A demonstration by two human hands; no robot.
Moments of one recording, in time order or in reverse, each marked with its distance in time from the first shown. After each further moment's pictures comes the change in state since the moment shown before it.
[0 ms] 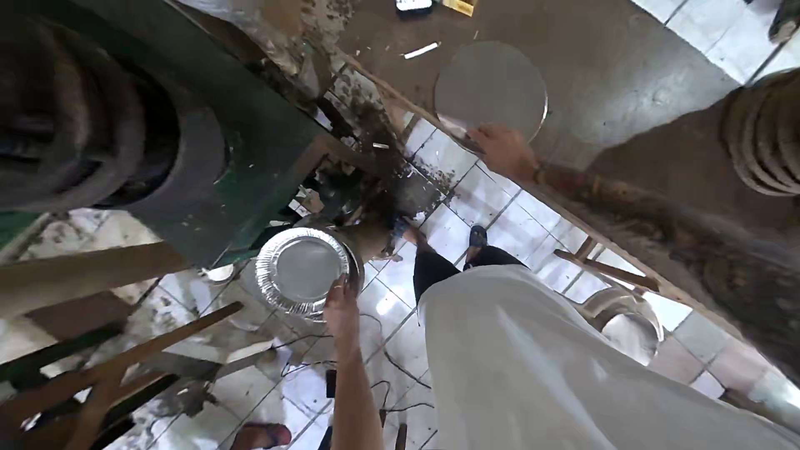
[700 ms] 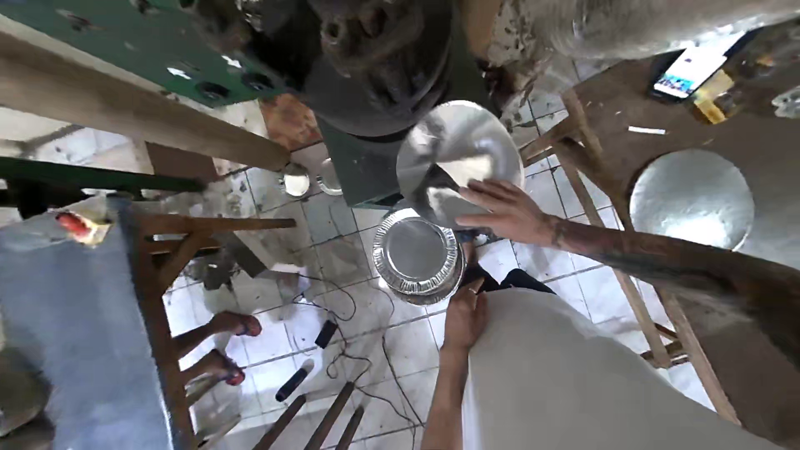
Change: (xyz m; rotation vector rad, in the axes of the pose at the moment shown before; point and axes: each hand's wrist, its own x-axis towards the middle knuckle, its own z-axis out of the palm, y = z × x) left_hand -0.004 0.049 -0.017 -0.566 -0.123 0.065; right_hand 0.110 -0.301 0.030 0.051 0.238 -1.122
